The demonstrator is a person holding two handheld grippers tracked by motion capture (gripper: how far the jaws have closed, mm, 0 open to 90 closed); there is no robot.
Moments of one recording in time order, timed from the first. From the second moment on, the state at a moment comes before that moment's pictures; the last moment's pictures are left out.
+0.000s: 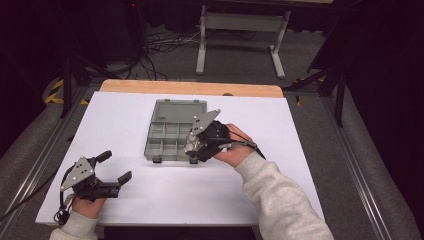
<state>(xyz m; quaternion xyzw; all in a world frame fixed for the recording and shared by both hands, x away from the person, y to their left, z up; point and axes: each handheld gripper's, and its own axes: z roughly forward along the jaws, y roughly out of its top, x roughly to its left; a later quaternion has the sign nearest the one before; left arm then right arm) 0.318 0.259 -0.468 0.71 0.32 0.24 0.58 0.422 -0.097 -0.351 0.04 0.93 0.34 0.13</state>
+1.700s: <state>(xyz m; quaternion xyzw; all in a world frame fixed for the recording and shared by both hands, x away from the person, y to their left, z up) 0.318 0.258 -0.468 0.71 0.32 0.24 0.58 0.481 -0.103 -0.390 0.08 0.95 0.27 0.12</state>
